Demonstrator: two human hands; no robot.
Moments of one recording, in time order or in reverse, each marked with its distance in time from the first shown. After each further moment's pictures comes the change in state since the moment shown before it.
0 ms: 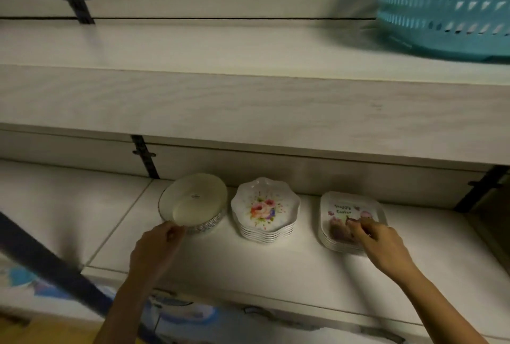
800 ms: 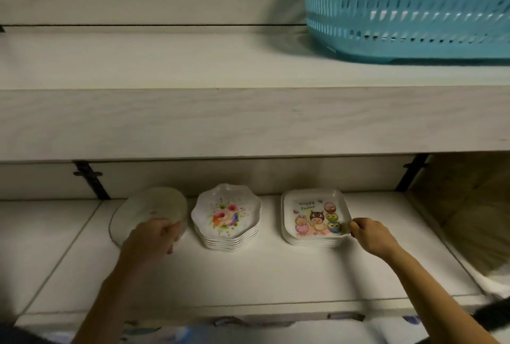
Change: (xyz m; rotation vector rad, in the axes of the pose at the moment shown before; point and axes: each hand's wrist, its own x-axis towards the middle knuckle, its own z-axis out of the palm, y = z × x) left_hand 0.031 0.052 0.019 0.037 -0.183 0.186; right_hand 0.017 0.062 -0.026 -0.202 -0.093 0.325
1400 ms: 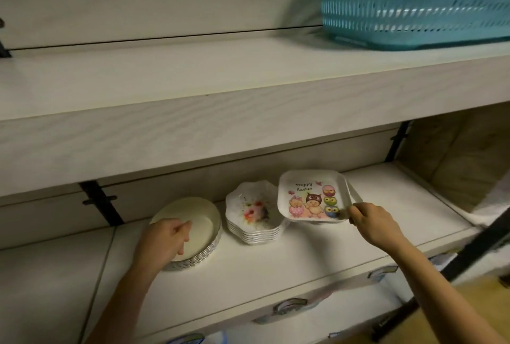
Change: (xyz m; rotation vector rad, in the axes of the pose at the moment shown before) left_hand 0.054 -0.075 -0.050 -0.138 -0.147 0.175; right_hand -0.102 -0.103 0.036 0.150 0.235 0.075
